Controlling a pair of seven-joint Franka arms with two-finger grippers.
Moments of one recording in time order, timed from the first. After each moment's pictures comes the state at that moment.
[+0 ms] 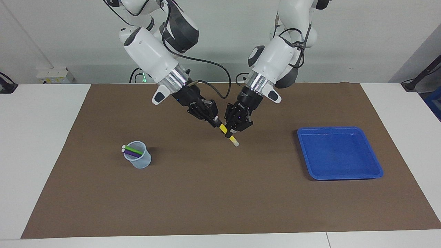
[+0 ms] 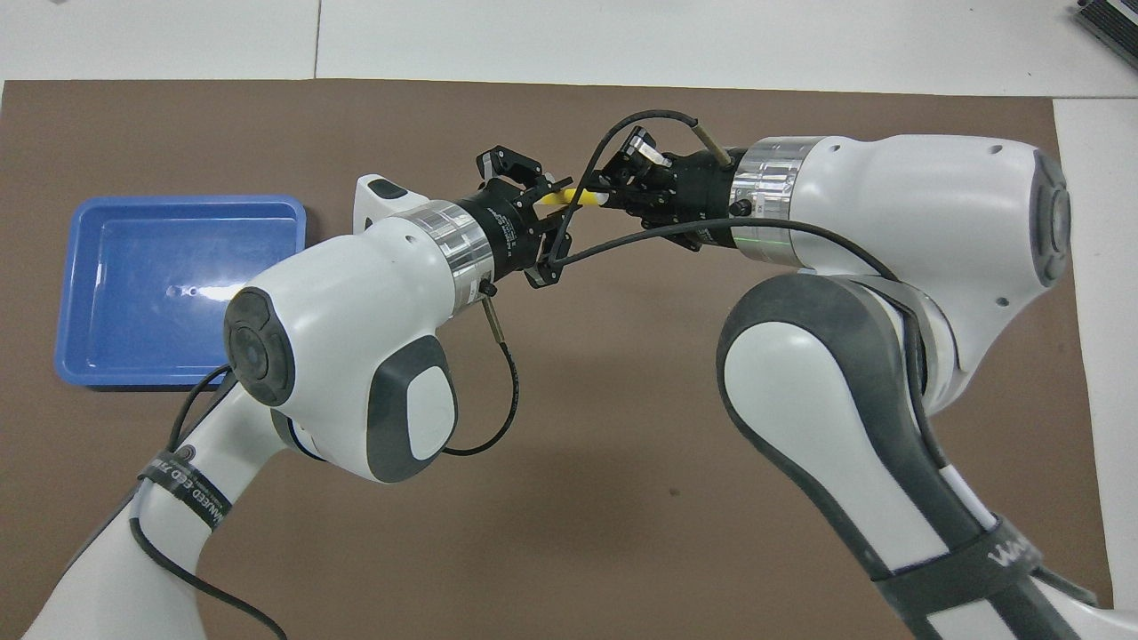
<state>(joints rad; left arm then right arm) -0.31 0.20 -0.33 -1.85 -0.48 2.84 -1.98 0.20 0.19 0.22 -1.67 0.63 2.40 0.64</state>
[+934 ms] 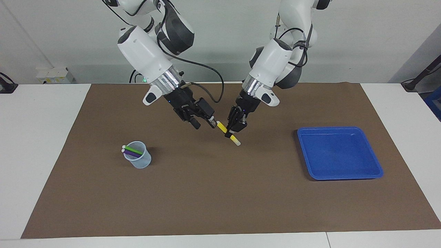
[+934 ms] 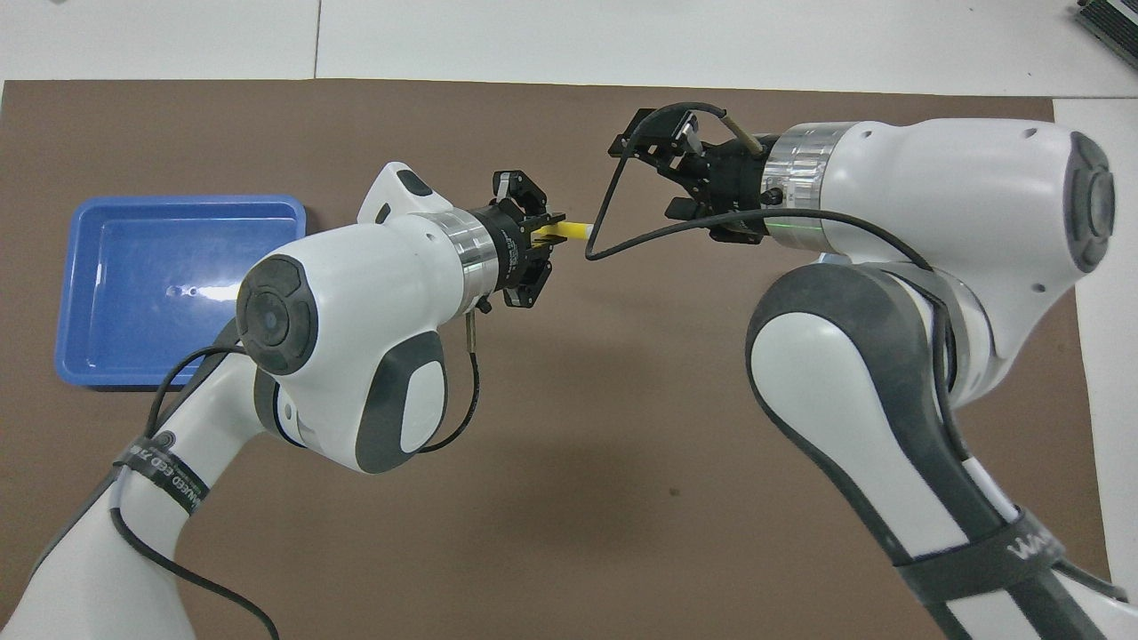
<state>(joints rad) -0.28 0.20 -0.32 -1.84 -0.34 2.63 -1.75 0.15 0.18 0.21 -1.66 0.49 2.34 0.63</state>
